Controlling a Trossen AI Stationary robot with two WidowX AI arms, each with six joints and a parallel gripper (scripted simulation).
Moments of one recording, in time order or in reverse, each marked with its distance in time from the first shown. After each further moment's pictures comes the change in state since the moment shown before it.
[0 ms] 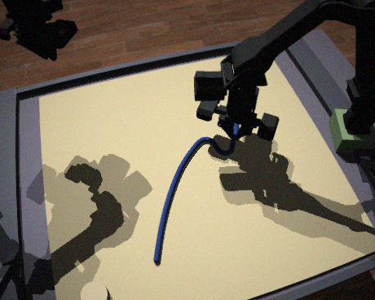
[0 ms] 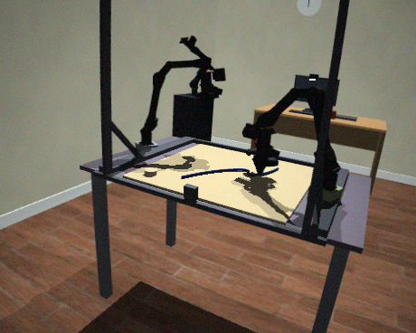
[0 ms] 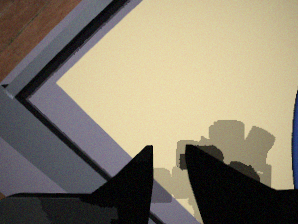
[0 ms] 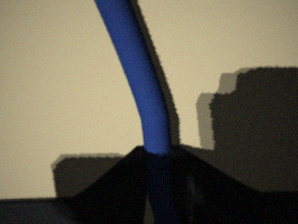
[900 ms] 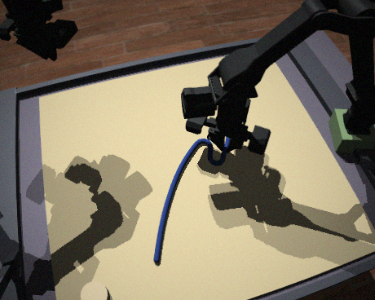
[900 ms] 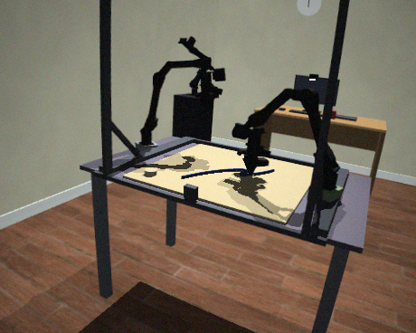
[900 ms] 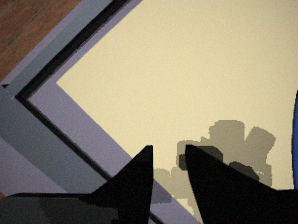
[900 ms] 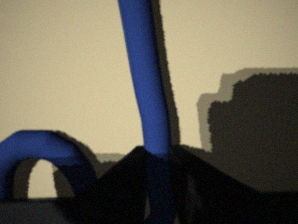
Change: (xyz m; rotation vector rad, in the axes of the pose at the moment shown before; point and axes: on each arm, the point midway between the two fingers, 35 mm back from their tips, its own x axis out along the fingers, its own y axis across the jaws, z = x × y) left arm 0.000 0.000 0.000 0.000 0.000 0.000; right arm 0.000 0.009 -0.044 0.000 0.000 0.000
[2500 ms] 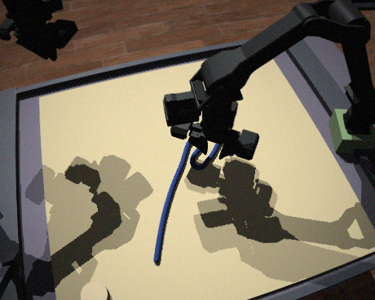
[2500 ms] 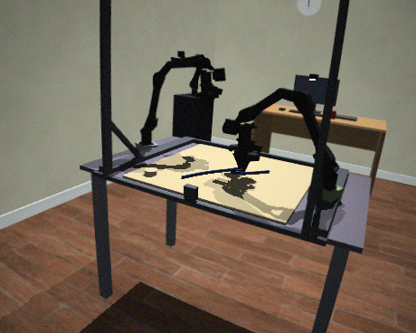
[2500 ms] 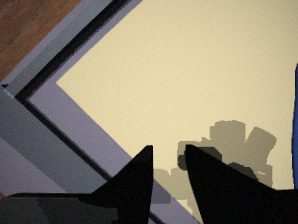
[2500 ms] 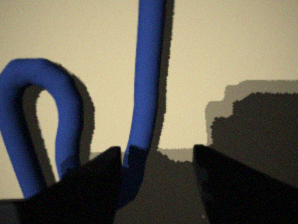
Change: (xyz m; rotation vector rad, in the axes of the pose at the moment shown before) left arm 0.000 0.000 0.000 0.000 0.000 0.000; right arm -0.017 0.020 -0.036 -0.004 -0.009 -0.013
